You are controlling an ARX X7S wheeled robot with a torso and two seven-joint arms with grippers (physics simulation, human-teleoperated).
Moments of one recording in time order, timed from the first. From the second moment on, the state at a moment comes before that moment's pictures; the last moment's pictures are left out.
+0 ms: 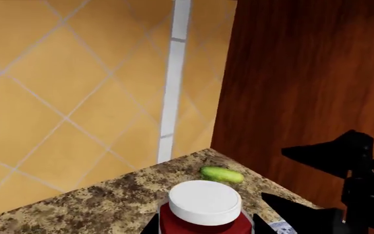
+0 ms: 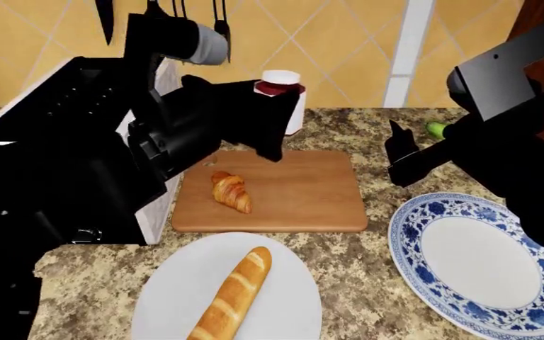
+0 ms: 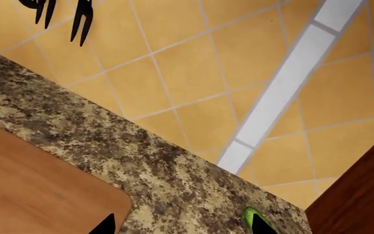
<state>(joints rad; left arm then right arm) -1.10 -0.45 0.41 0.23 -1.37 -0.88 -0.29 1.16 0.87 -0.54 -0.38 1.11 1.11 0.37</state>
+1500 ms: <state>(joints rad) -0.95 -0.35 0.55 0.06 -1.14 -0.74 -0.18 1.17 0.87 -0.55 -0.37 1.11 1.10 0.37</state>
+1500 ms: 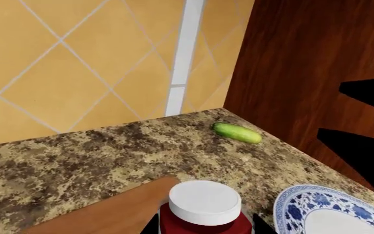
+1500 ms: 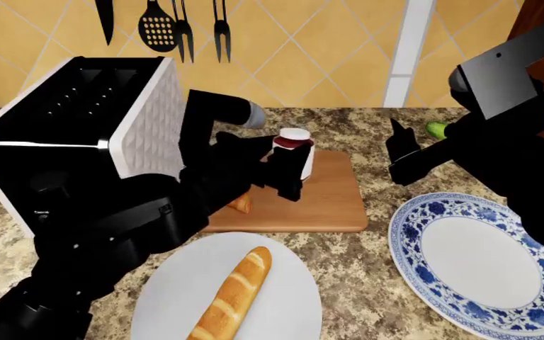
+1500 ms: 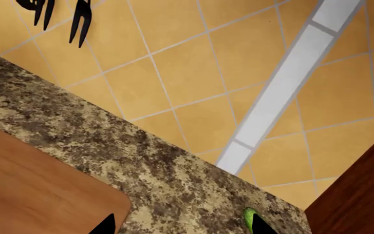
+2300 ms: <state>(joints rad) -0.96 -0.34 0.57 0.05 -1.15 -0.74 -0.18 1.16 0.88 -0.55 -0.36 1.11 1.09 0.37</state>
